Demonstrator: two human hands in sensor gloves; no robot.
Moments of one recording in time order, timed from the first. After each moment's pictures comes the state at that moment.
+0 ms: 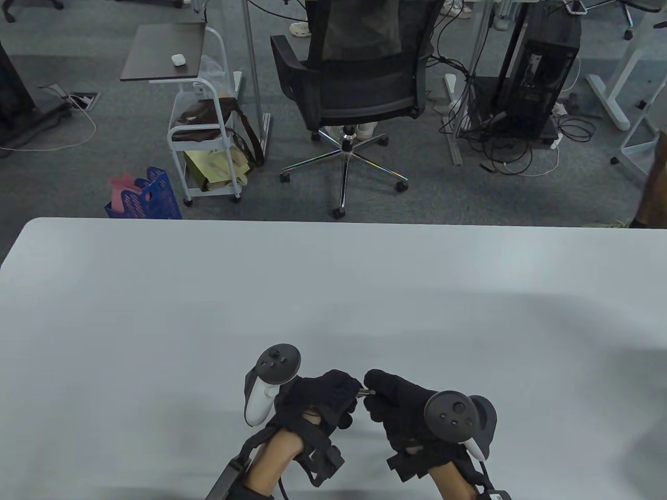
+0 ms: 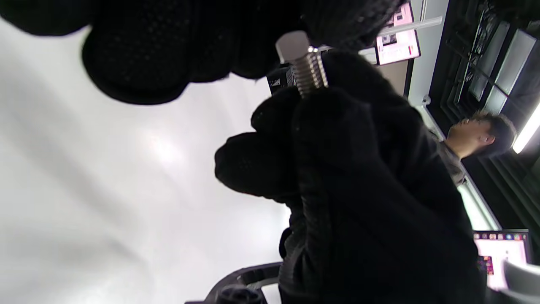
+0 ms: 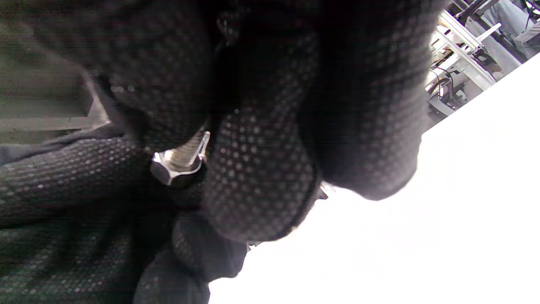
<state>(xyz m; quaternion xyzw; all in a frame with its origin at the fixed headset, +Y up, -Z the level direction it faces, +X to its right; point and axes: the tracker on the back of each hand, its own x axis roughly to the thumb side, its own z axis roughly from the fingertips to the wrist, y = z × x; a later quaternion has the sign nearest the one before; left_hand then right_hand) -0.087 -0.718 -0.322 -0.25 -0.13 0.58 0.77 0.135 -0.690 -0.285 0.17 -0.15 0.90 0.37</state>
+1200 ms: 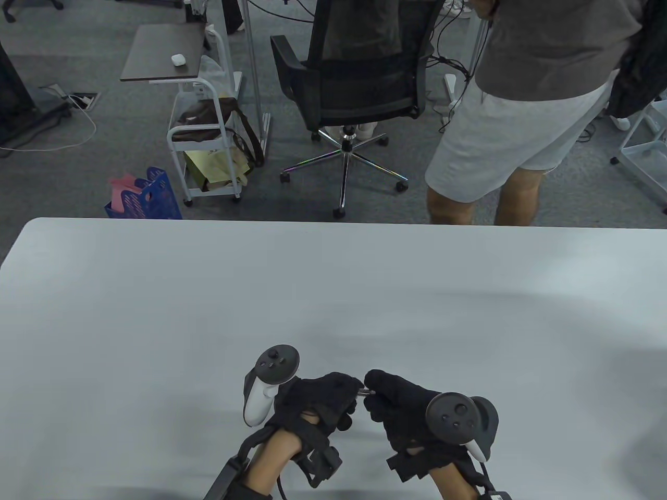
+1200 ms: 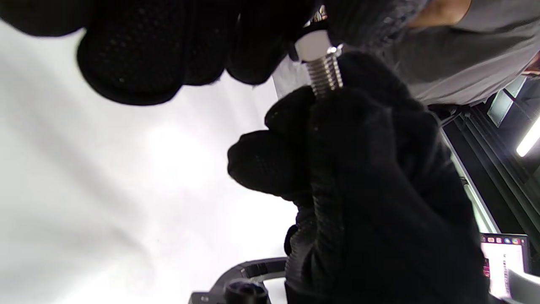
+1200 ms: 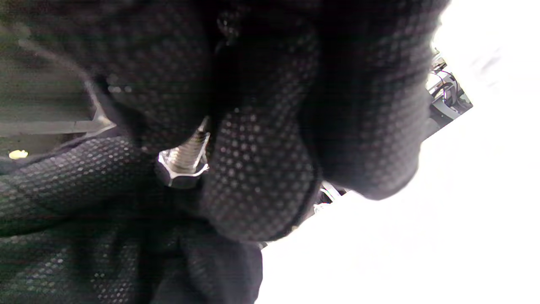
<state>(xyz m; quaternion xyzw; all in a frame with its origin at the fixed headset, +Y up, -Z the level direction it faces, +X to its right) -0.088 -0.724 -0.322 -0.26 -0.12 0.59 0.75 0.135 -0.690 -0.284 0.18 -0.15 0.90 0.37</state>
